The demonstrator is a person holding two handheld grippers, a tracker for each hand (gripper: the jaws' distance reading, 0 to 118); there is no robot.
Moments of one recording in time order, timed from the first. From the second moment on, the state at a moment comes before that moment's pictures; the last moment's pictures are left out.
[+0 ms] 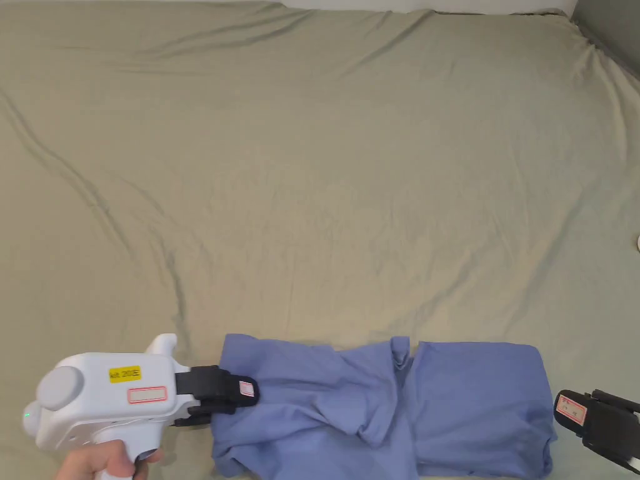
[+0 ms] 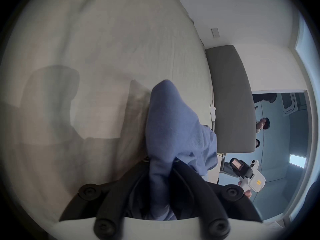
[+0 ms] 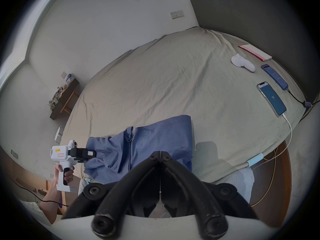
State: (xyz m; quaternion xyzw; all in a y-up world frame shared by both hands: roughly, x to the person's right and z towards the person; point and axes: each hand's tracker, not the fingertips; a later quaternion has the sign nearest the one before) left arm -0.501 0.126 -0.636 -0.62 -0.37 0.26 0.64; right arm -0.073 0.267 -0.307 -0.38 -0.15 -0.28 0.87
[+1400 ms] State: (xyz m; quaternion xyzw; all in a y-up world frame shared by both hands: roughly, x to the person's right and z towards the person) left arm -0.204 0.238 -0.463 -0.56 -0.38 -0.17 0.72; right arm -0.036 0.246 -0.243 -0.35 -0.18 -0.36 0.85
